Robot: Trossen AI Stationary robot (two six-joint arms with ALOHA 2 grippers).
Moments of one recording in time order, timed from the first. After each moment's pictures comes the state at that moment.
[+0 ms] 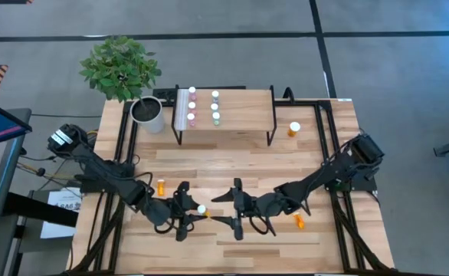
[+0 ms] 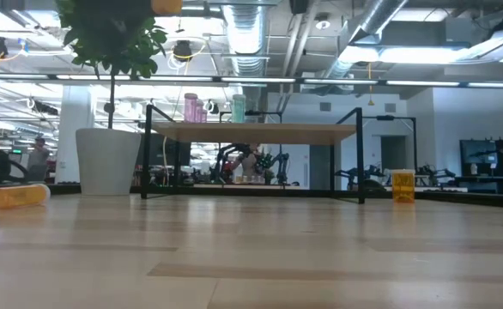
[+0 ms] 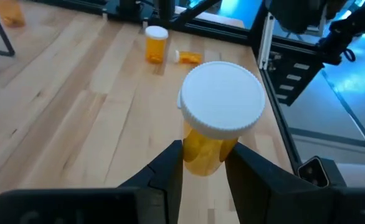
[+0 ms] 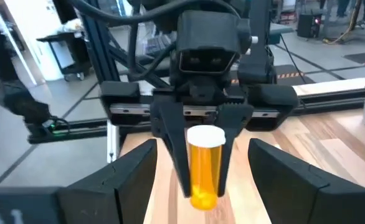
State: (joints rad) left arm -0.61 1.40 0.78 0.13 -0.51 -0.50; right arm 0.46 1.76 1.11 0.53 0.46 0.21
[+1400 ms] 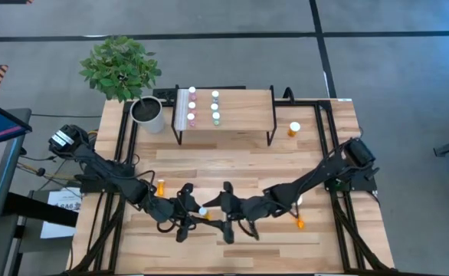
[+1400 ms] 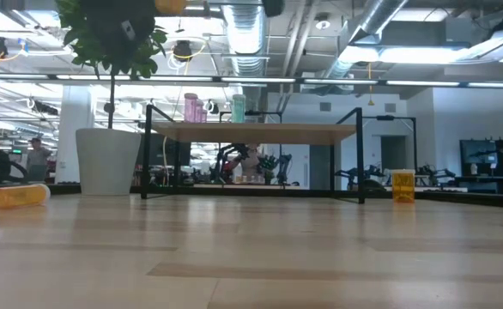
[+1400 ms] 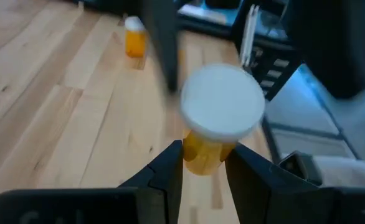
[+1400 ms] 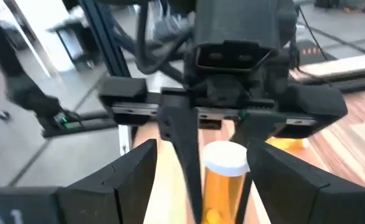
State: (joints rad) left arm -0.59 1.42 0.78 0.18 -0.40 -0.50; right arm 0.44 1.86 1.28 0.36 0.37 0.31
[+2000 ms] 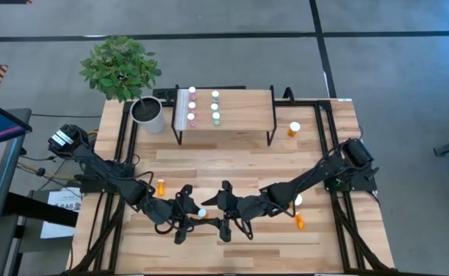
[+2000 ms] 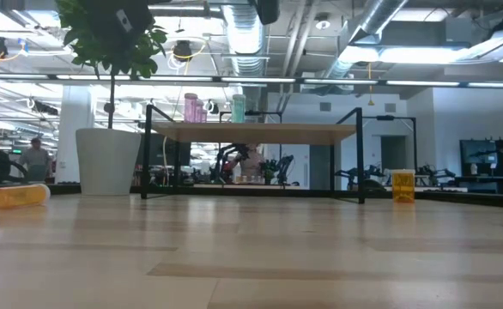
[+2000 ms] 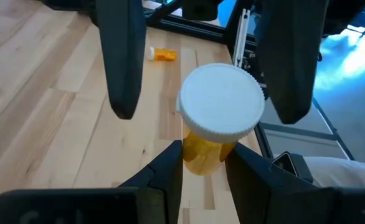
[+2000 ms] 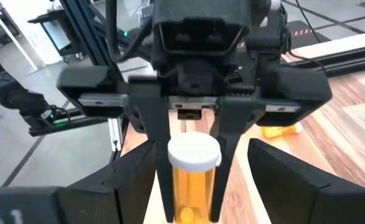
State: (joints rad) left arm -0.60 1.41 0.78 0.19 -0.40 -0.50; right arm 0.43 1.87 1.33 0.28 0.37 0.37
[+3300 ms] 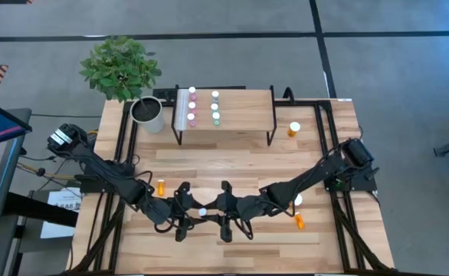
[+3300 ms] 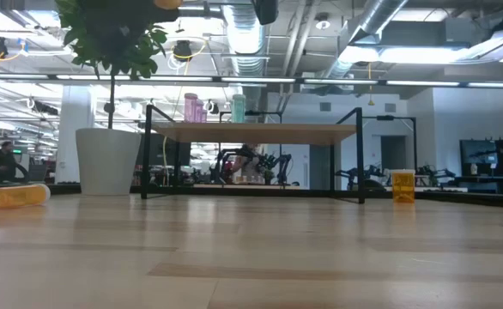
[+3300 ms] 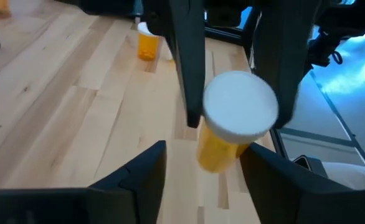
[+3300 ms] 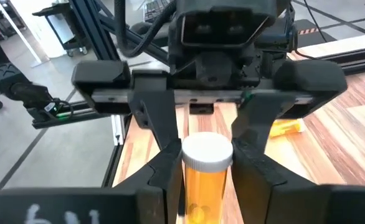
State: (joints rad) left arm -0.60 1.39 0.78 0.14 -0.46 -0.52; right arm 0.42 1.87 1.33 0.26 0.34 0.34
